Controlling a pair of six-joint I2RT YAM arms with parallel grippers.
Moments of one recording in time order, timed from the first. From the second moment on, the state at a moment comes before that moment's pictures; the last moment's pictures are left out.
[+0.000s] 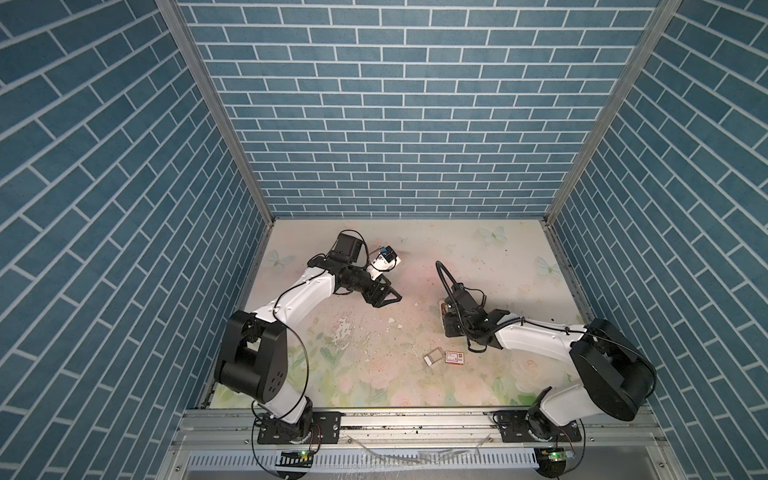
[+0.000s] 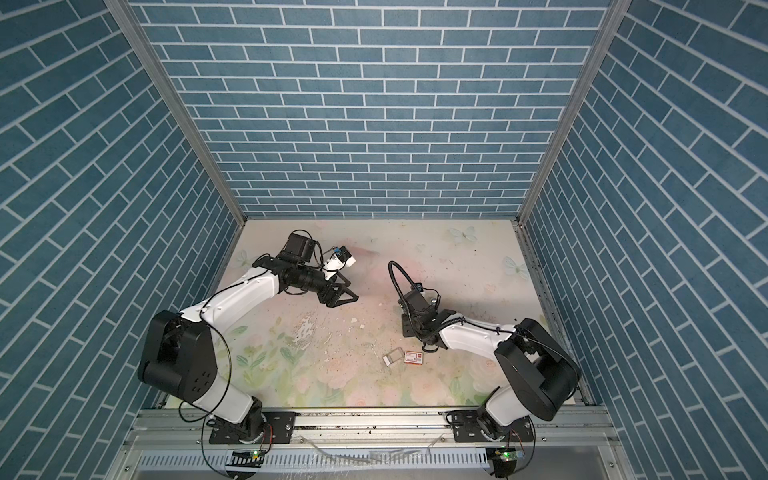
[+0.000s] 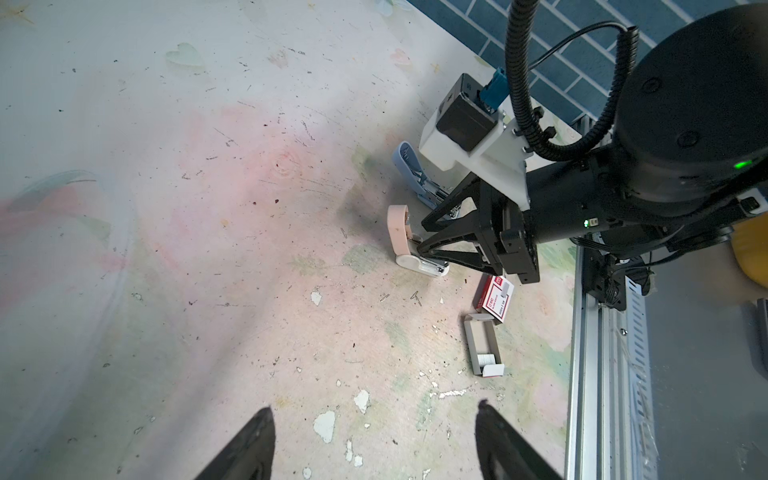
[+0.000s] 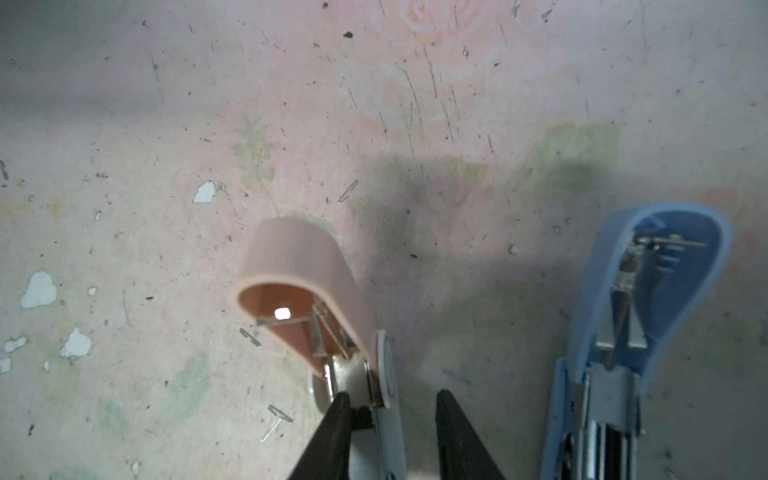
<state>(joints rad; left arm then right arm) -0.36 1.58 1.17 -0.60 0.77 0.42 0.79 1.49 0.69 -0.21 0.19 0.55</state>
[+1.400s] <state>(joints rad) -0.36 1.58 1.17 -0.60 0.77 0.42 0.80 1.52 0.67 -0.18 0.11 0.54</state>
